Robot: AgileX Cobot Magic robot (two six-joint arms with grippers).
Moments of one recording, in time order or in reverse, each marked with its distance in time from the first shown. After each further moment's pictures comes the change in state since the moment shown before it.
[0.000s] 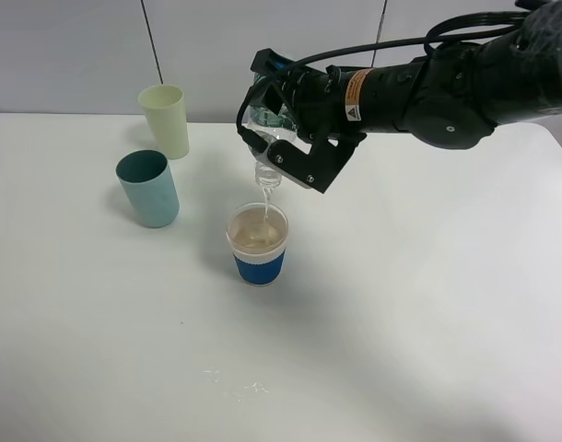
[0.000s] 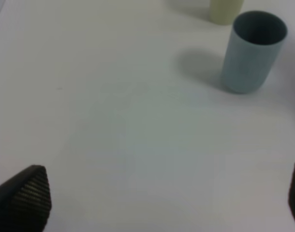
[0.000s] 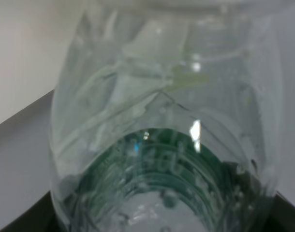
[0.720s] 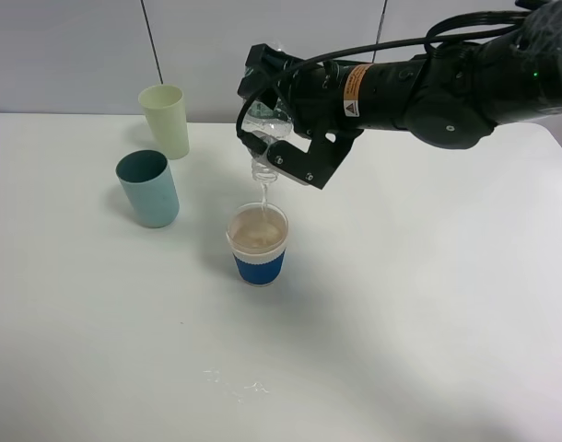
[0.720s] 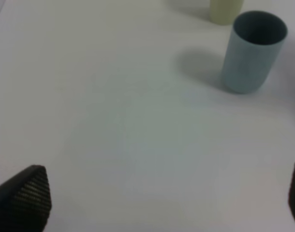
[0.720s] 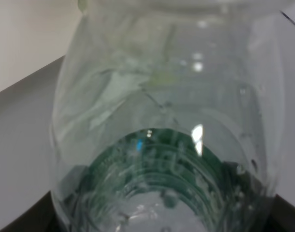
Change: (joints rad) left arm 0.000 0.000 0.000 0.000 0.000 0.000; right arm 0.000 0.000 0.000 0.011 -0.065 -0.083
